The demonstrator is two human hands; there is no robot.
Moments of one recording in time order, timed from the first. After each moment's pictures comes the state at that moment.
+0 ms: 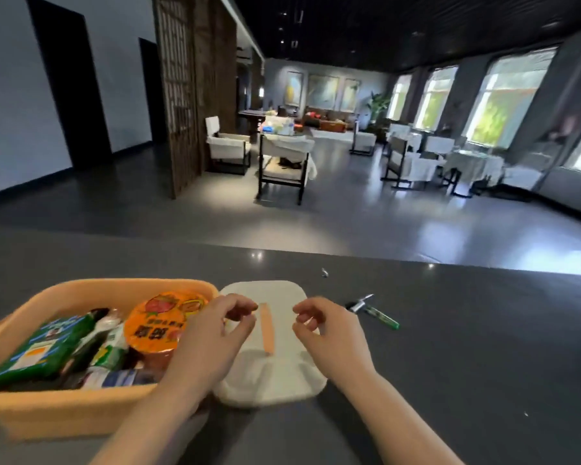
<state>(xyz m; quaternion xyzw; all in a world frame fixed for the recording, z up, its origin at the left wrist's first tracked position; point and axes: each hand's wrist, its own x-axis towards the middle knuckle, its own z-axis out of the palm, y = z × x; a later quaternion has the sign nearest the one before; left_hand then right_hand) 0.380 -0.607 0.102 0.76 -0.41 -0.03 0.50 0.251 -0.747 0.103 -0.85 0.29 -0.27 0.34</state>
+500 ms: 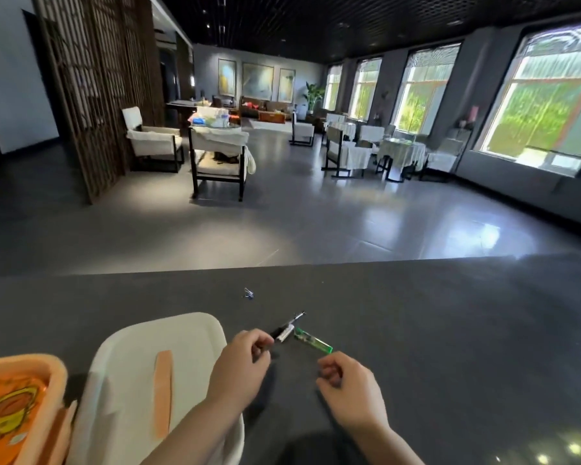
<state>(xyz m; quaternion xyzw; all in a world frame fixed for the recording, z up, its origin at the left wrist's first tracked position) 0.347 -0.835 0.026 0.77 -0.45 -0.16 0.42 0.170 -0.910 0.026 -0.79 0.49 -0.22 0.30</state>
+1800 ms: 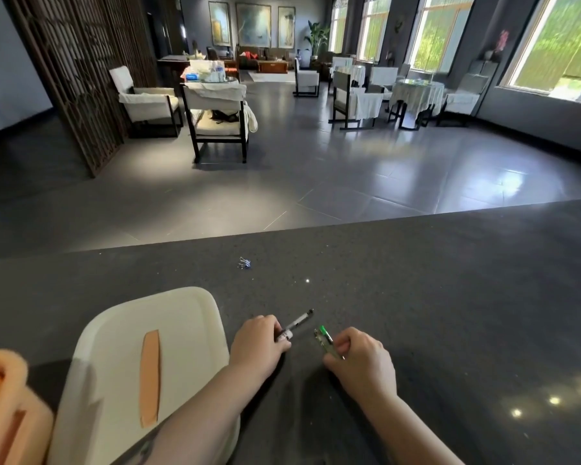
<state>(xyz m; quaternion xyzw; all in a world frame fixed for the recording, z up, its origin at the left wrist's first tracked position) 0.346 -0.899 -0.033 0.85 -0.47 -0.14 0.22 0.172 -0.955 -0.025 -0.77 0.55 -0.18 0.26</state>
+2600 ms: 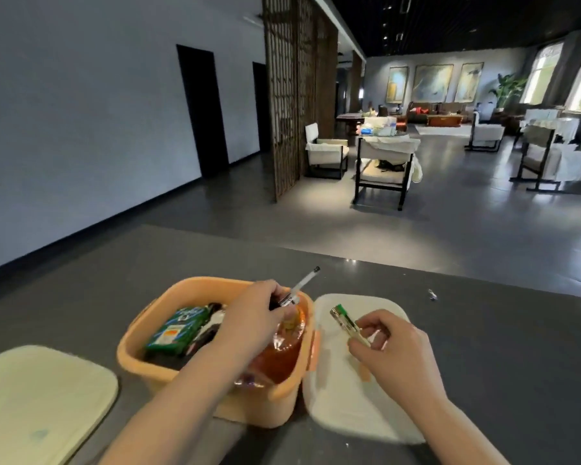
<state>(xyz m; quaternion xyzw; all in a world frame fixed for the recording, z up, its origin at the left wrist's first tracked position) 0.446 -0.583 0.131 0.88 -0.31 0.01 0.36 0.302 -0.745 0.095 -0.86 0.24 -0.26 0.38</state>
